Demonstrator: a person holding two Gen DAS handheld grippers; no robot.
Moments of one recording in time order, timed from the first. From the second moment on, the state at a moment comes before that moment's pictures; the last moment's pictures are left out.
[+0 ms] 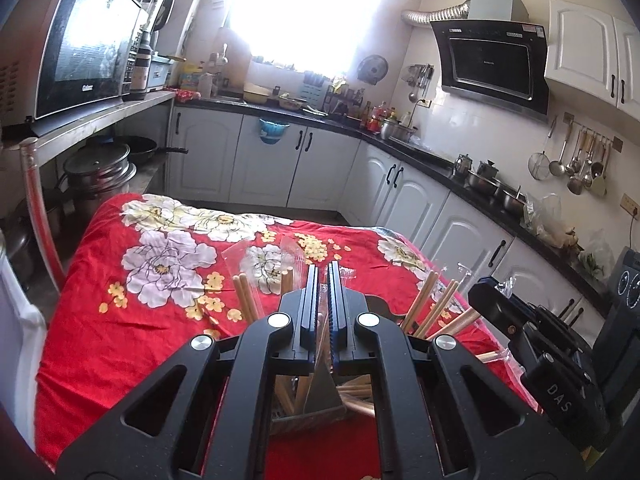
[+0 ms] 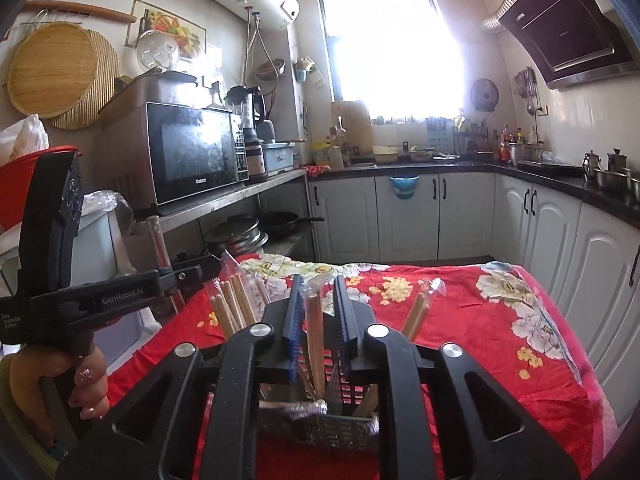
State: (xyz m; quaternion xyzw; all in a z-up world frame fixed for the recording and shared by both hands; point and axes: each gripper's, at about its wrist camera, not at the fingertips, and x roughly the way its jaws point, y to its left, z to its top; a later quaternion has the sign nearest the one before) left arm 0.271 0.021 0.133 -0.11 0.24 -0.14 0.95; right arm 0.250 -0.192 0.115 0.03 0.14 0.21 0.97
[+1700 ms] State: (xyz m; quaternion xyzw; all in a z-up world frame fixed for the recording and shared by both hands) left arm 0.166 0.051 0.128 -0.13 0.21 -0.13 0.96; right arm 0.238 -0.197 0.093 0.01 0.15 0.20 0.97
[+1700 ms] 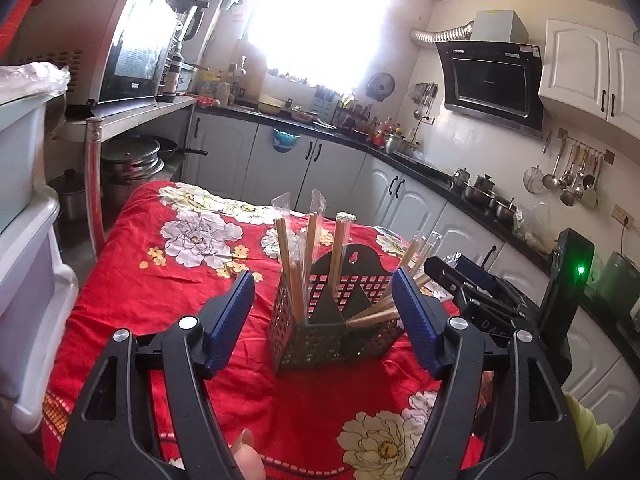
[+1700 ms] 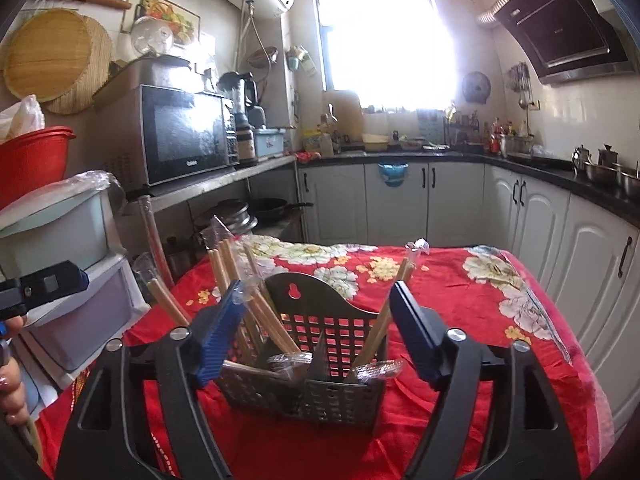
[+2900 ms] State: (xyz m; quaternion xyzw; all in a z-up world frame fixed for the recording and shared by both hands) left arm 0.146 0.037 0.052 -0.12 0.28 -0.11 0.95; right arm 0.181 -0.218 0.040 0.04 0.22 0.21 0.95
